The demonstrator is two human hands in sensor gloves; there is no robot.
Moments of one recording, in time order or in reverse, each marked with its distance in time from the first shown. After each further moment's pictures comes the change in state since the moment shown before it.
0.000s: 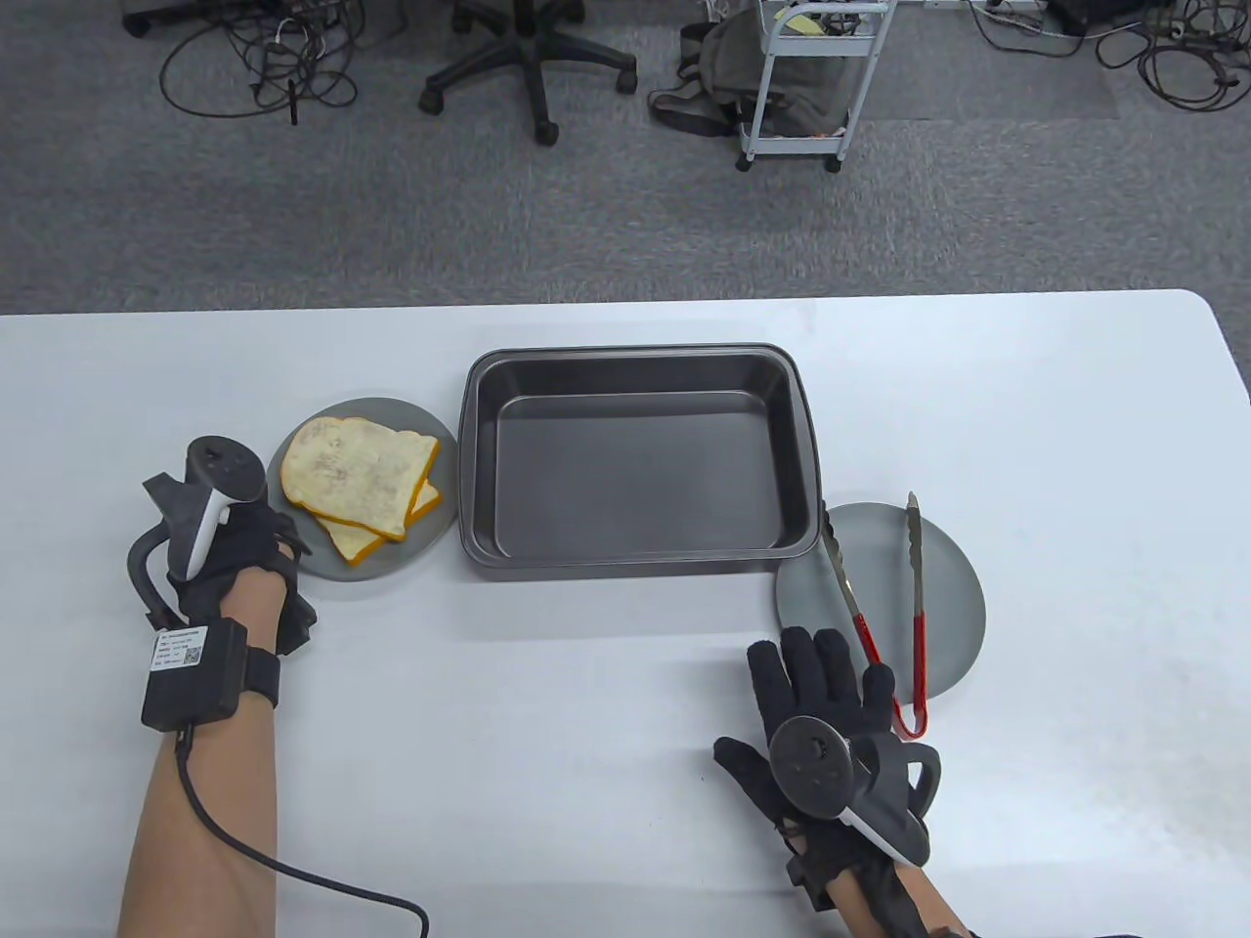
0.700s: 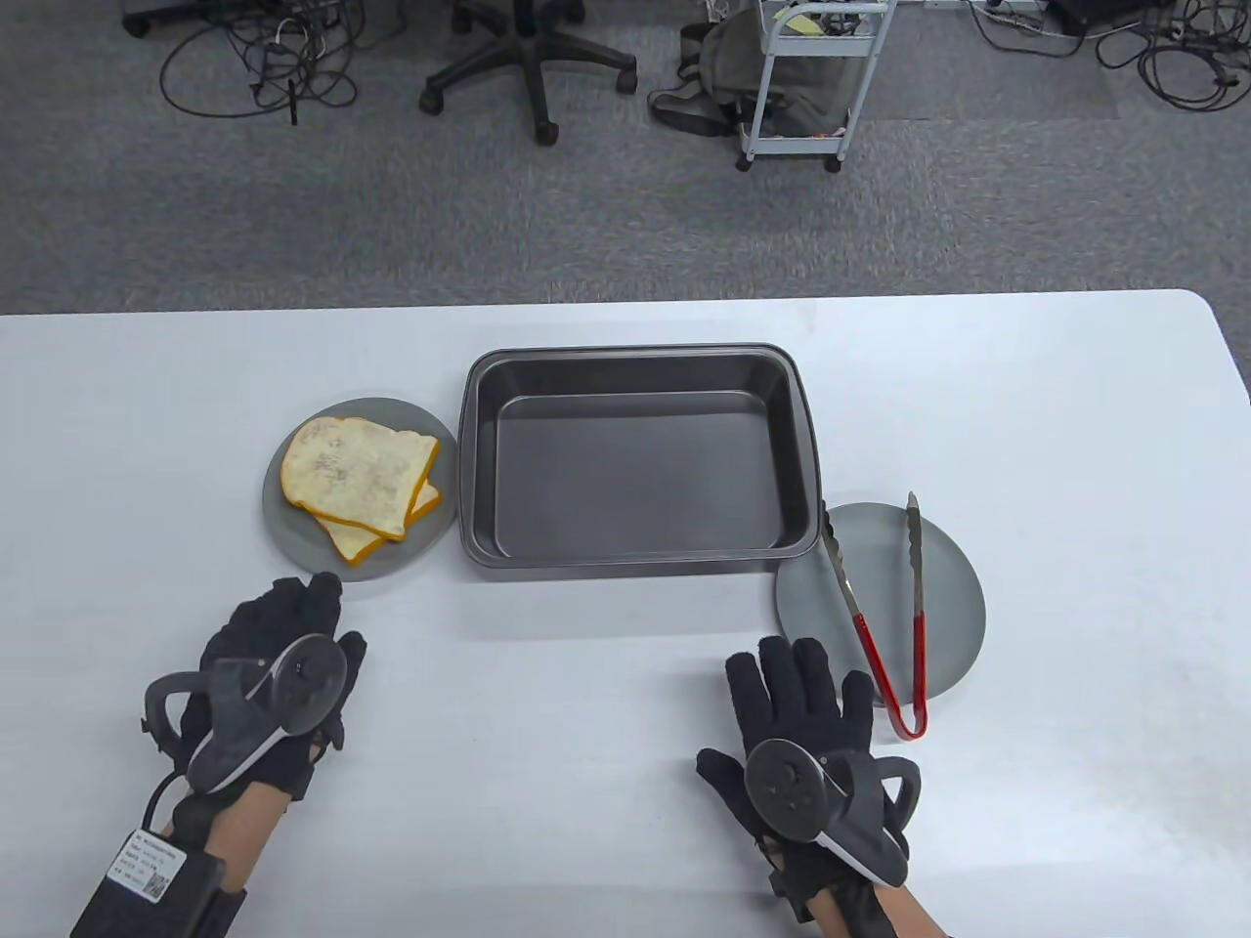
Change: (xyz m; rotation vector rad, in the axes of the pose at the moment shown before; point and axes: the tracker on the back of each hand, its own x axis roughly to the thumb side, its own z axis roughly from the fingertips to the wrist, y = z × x) left_hand -0.004 -0.013 0.184 0.360 -0.582 -0.313; right_hand 0.021 0.005 0.010 -0.045 -0.044 0.037
